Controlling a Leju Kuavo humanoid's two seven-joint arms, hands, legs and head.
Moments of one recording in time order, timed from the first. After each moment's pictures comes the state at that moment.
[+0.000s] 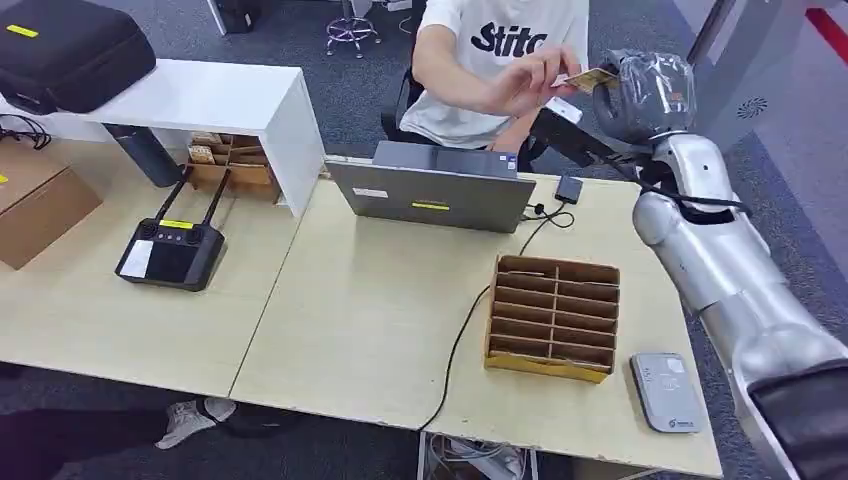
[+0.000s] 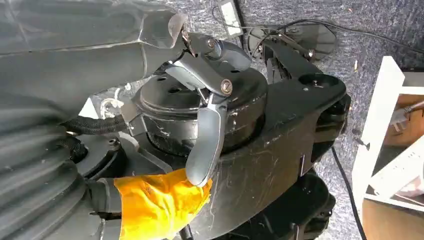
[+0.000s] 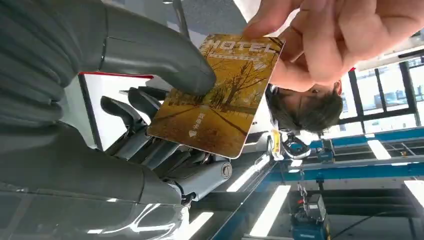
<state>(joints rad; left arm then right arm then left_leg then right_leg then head) 0.12 0.29 -1.07 -0.82 1.35 0.38 -0.11 -1.10 -0.17 0.64 -0.75 0.87 -0.42 -0.08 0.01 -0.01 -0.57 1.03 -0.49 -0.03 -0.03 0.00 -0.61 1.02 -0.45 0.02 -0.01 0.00</state>
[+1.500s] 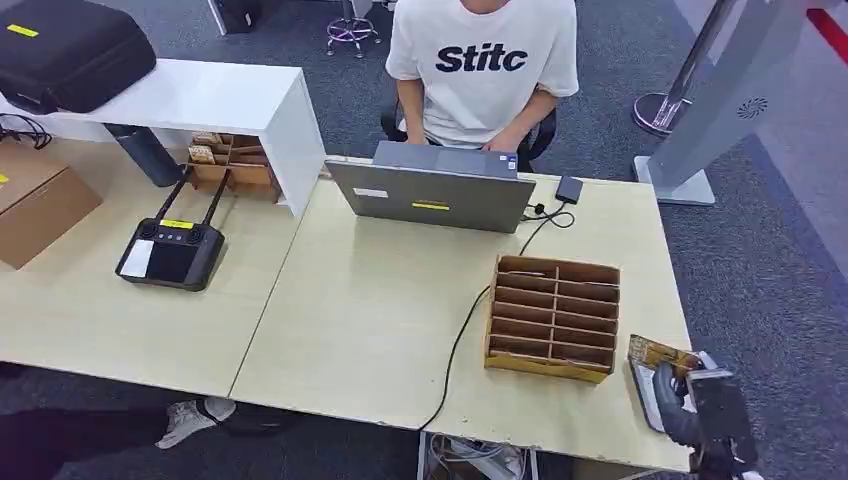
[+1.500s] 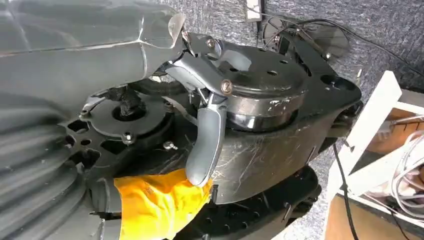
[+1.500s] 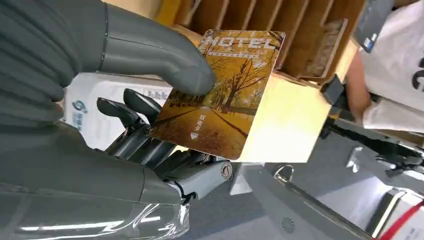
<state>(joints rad) 0.26 0.40 -1.07 -1.22 1.57 0.67 -0.28 0.21 -0.14 -0.02 -1.64 0.28 -0.32 -0.14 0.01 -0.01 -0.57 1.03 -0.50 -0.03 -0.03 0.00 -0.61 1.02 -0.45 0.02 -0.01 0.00</state>
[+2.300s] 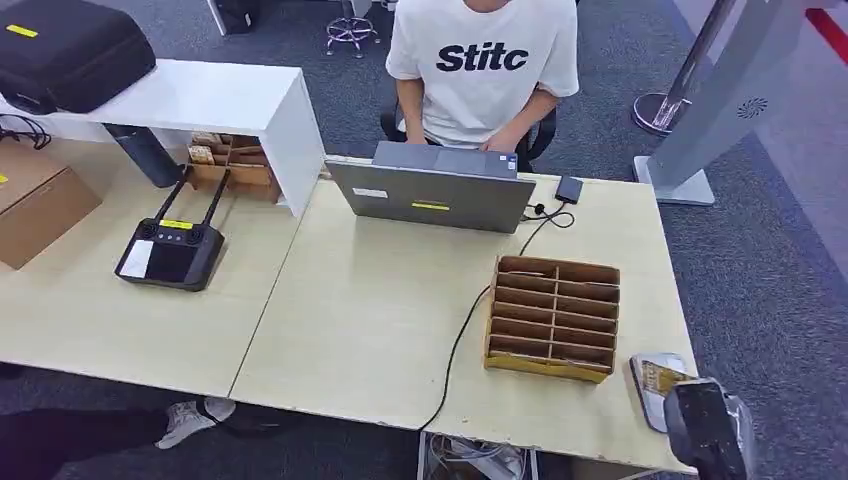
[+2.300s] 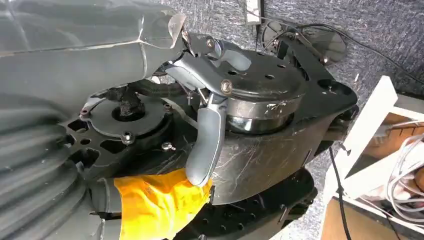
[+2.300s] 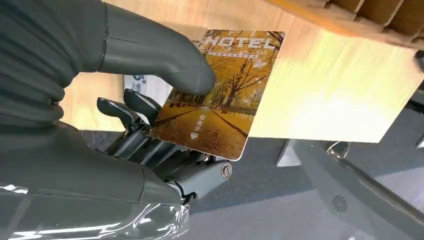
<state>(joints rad) 0.26 0.40 -1.05 -1.24 1.57 0.70 -0.28 0.25 -0.14 -0.04 -1.62 0.45 -0.41 0.01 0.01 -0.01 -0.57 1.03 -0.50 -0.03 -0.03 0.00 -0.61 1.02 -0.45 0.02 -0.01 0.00</state>
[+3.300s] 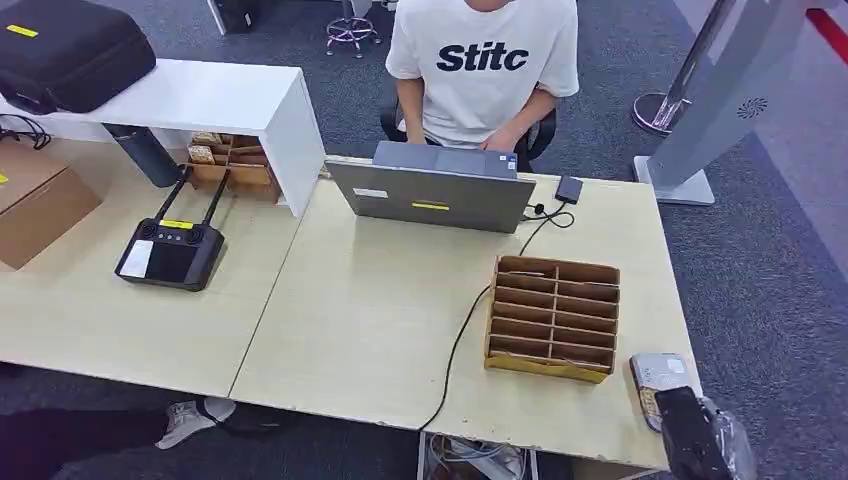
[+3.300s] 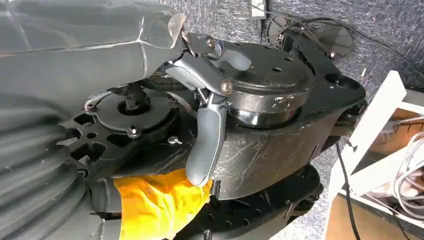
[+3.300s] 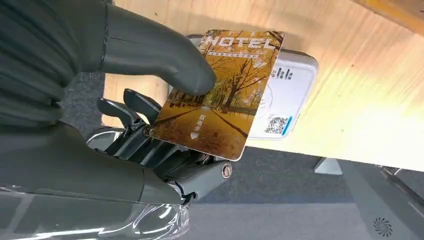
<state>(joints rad) 0.27 0.40 -1.05 -1.25 1.57 0.70 -0.26 0.28 -0.16 -0.03 -1.62 0.59 -0.34 0.16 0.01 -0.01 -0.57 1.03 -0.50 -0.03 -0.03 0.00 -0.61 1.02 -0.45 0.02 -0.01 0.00</state>
